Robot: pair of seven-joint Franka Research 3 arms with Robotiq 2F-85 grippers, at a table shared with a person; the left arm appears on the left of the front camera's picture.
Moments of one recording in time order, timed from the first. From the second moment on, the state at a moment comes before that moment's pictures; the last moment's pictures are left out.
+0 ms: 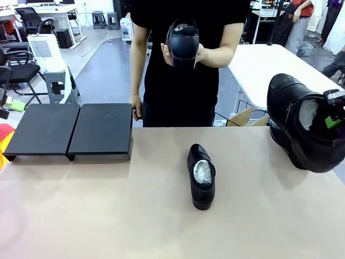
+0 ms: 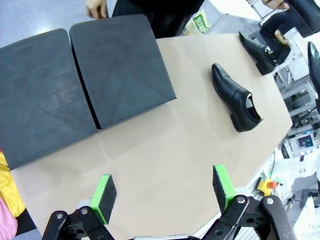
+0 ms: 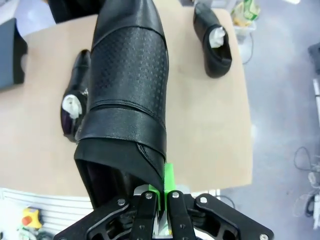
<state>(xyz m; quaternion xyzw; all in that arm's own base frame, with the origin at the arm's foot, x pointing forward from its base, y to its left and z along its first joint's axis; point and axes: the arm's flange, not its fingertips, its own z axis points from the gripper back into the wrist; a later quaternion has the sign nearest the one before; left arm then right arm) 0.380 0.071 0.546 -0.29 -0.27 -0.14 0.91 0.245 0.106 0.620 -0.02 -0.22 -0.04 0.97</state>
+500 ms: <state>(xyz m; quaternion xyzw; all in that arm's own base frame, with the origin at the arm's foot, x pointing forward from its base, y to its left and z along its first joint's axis) 0.380 0.071 0.546 -0.29 -0.27 -0.14 0.91 0.198 0.132 0.633 -0.03 -0.23 -0.06 0.97</state>
